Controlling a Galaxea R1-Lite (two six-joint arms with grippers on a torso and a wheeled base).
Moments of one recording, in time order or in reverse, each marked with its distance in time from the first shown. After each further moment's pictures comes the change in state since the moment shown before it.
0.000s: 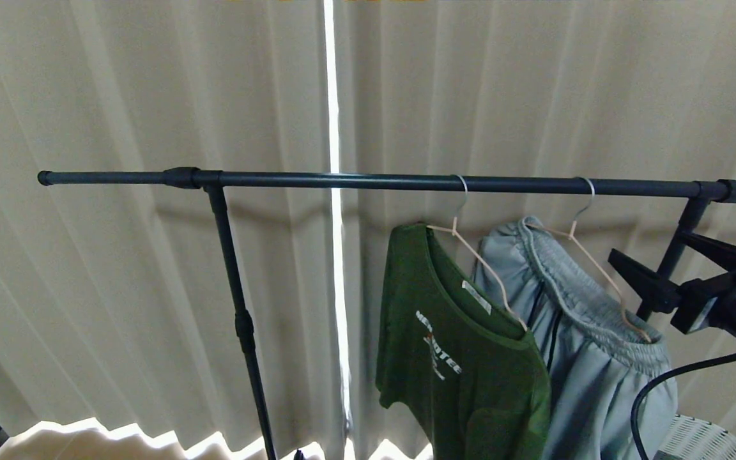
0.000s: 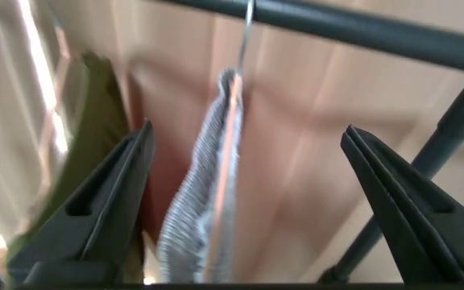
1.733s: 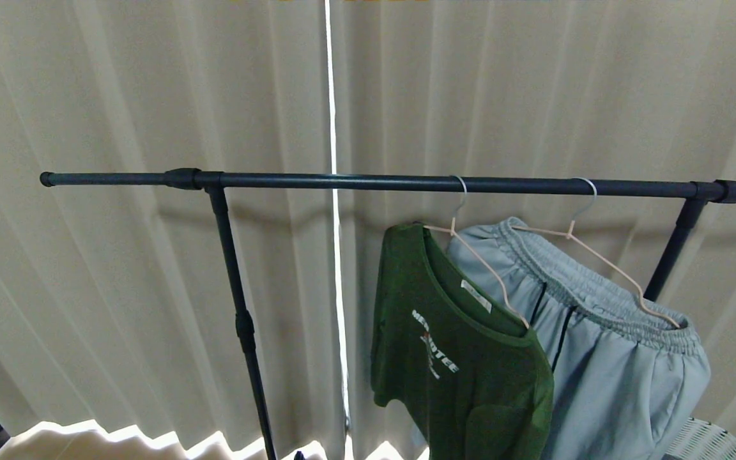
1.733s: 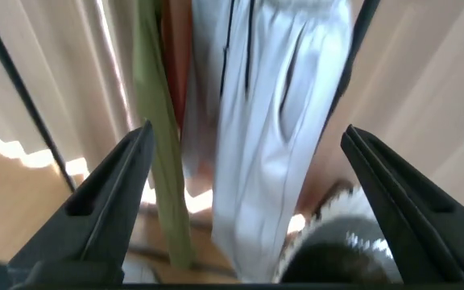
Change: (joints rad) left arm 0.000 0.000 0.000 0.000 0.001 0.000; right arm -0.105 -1.304 0.168 1.260 0.057 0.034
